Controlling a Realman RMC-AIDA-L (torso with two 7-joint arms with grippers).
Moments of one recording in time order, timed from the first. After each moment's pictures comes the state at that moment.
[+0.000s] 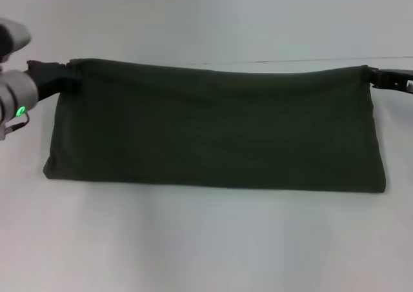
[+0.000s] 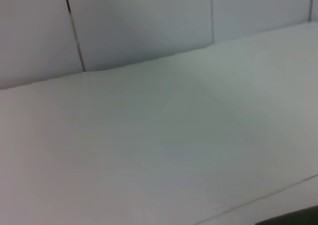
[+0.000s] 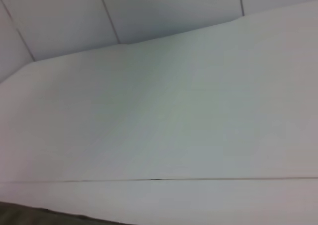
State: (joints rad) left arm -0.80 -2.16 0.44 0.59 2.20 0.61 -1.43; right arm 0.70 2.03 -0.44 -0.57 -2.19 -0.88 1.81
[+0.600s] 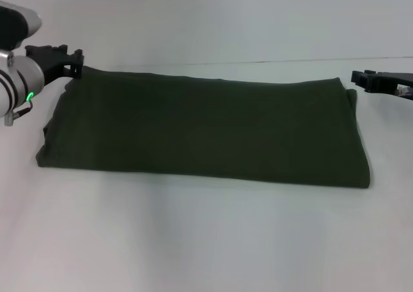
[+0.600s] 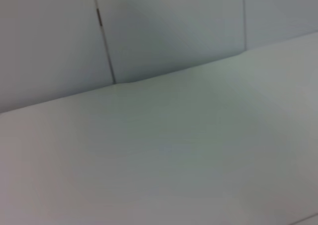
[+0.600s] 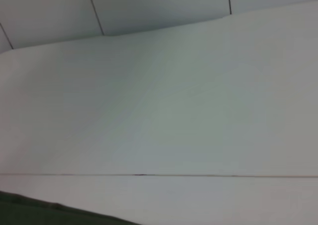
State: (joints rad) left arm -0.86 -2.14 0.48 0.48 2.04 0.41 -1.29; right arm 0.73 2.04 -0.46 -0.52 -2.17 -0.76 1.74
